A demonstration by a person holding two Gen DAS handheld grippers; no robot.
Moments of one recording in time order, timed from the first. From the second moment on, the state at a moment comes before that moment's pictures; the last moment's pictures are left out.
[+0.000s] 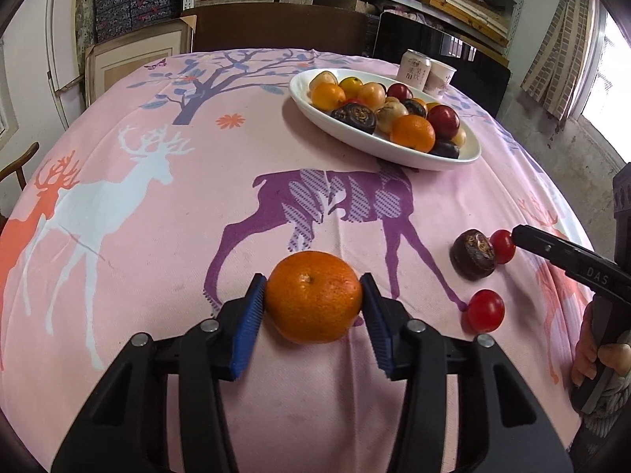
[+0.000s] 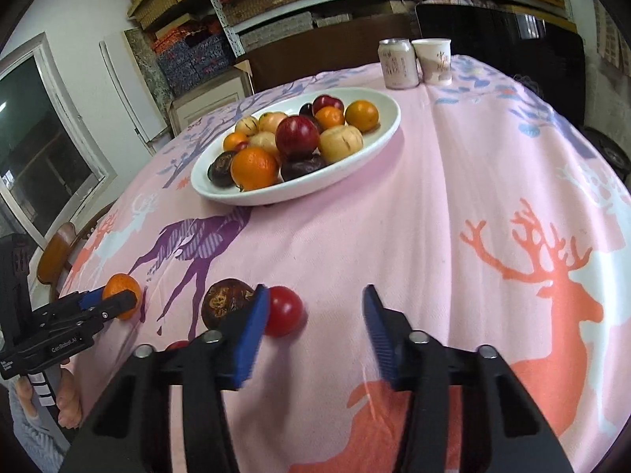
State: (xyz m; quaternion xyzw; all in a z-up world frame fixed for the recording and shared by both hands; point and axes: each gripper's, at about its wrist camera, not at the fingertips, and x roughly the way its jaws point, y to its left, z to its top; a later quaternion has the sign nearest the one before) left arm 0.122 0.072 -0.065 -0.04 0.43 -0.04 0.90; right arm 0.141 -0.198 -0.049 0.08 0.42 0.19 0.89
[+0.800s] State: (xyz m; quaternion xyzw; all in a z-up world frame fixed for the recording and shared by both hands) left arm 0.122 0.080 -0.065 -0.07 0.43 -0.04 0.90; right arm 0.144 -0.199 -0.053 0.11 0.42 0.23 0.87
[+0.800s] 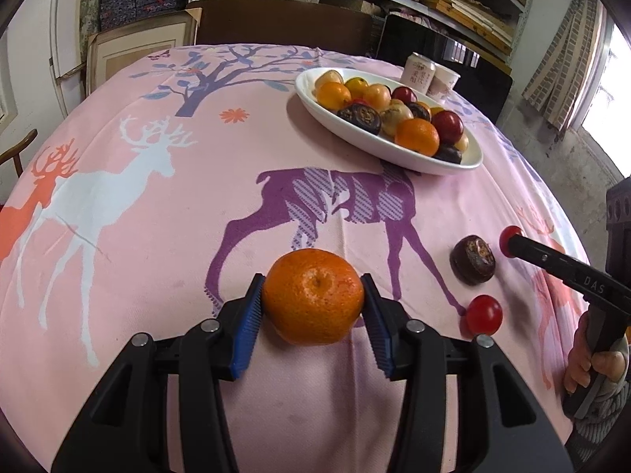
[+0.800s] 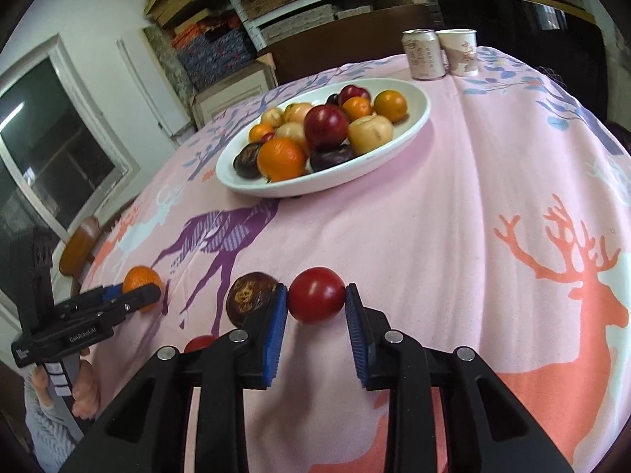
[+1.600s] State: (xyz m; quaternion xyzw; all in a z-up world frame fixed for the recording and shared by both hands) left arm 0.301 0.034 -0.006 -0.07 0.39 -0.05 0.92; right arm 0.288 -0.204 0.004 0.14 0.38 0.18 0.90
